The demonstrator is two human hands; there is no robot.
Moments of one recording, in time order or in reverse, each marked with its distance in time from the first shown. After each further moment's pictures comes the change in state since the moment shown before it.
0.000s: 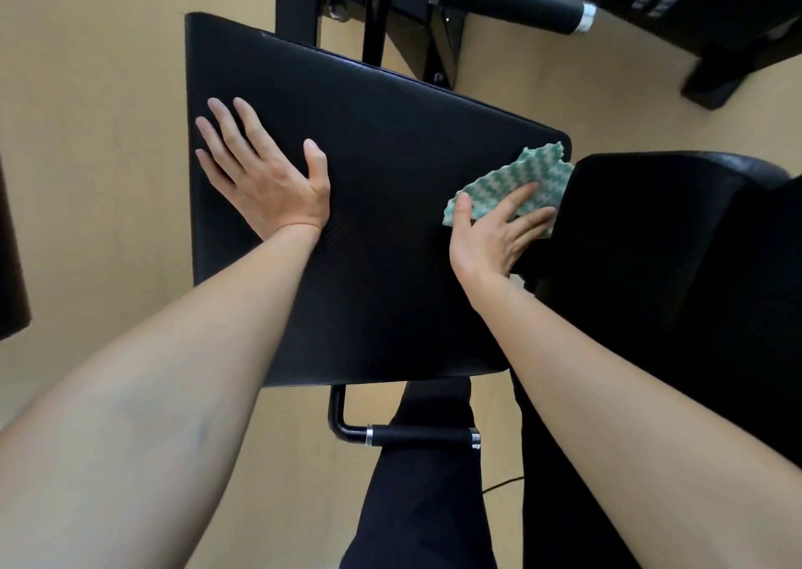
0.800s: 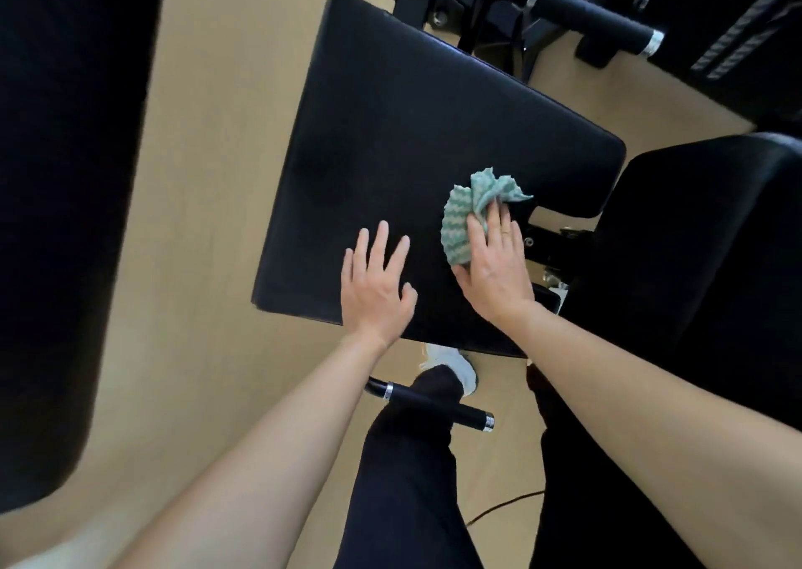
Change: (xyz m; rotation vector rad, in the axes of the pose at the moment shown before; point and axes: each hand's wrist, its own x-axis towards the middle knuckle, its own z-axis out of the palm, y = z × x) left_hand -0.204 -0.078 -0.025 -0.133 -0.361 0.310; right_hand -0.057 0.074 0.011 -0.628 -0.042 -1.050
